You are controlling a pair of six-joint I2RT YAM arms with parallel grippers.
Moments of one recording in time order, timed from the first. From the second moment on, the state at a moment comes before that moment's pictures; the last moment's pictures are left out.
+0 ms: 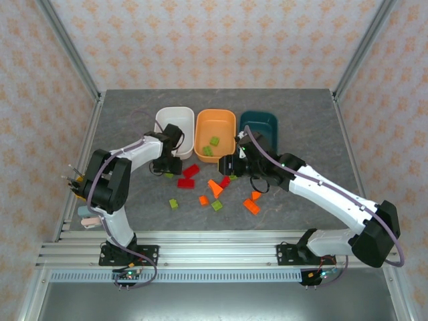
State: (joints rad) left arm -0.30 1.82 1.16 -0.80 -0.08 -0.28; right arm 0.78 1.26 1.07 -0.59 -0.07 0.65
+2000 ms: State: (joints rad) left arm -0.55 2.37 2.13 -1.15 0.01 -0.48; right arm 0.63 1.16 1.17 -0.78 0.12 0.71
